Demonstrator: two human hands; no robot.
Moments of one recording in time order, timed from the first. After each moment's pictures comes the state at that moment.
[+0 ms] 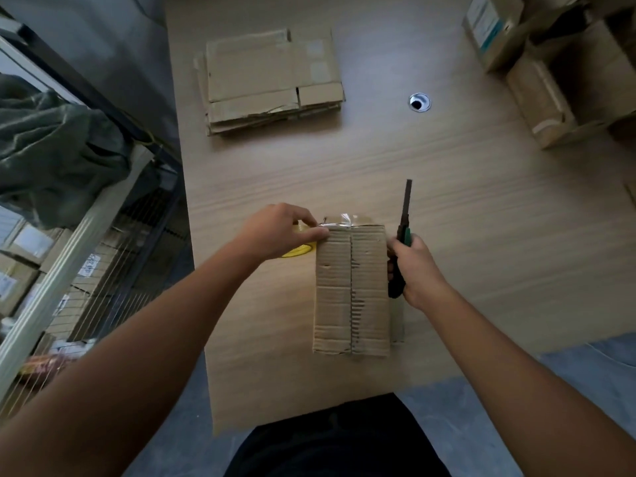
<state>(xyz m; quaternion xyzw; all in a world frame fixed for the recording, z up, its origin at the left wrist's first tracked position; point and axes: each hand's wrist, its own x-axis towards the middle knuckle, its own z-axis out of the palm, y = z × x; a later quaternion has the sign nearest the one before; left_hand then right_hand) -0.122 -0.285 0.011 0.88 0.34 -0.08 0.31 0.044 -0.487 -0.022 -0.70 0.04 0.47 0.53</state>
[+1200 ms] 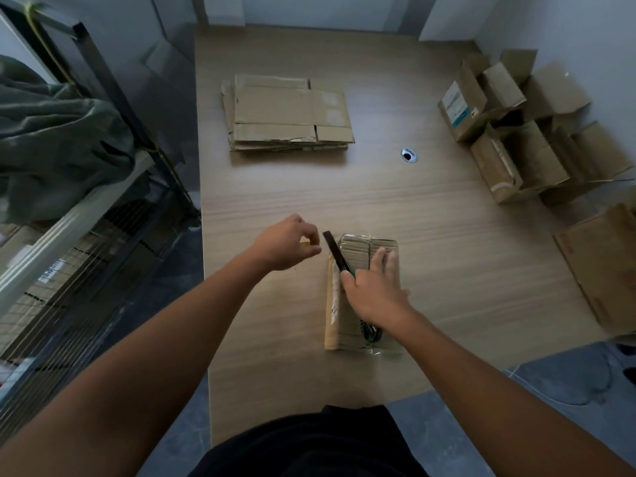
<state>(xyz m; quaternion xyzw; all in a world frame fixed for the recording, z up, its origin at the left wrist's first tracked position) -0.172 -0.275 0.007 0.90 0.29 -0.06 0.33 -0.074 -0.451 0.055 -0.88 -0.34 0.34 -0.04</state>
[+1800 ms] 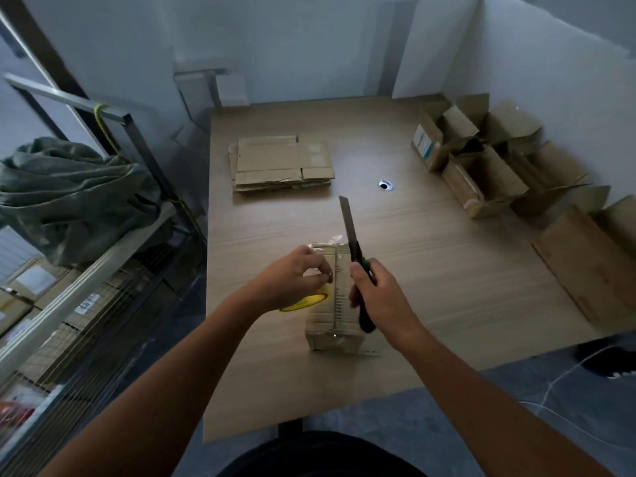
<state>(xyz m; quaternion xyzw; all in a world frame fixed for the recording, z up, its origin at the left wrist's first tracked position) -0.194 -0.408 0.111 0.87 0.27 0.01 0.42 -0.063 -0.559 0.101 -0.75 -0.30 0.35 0.48</state>
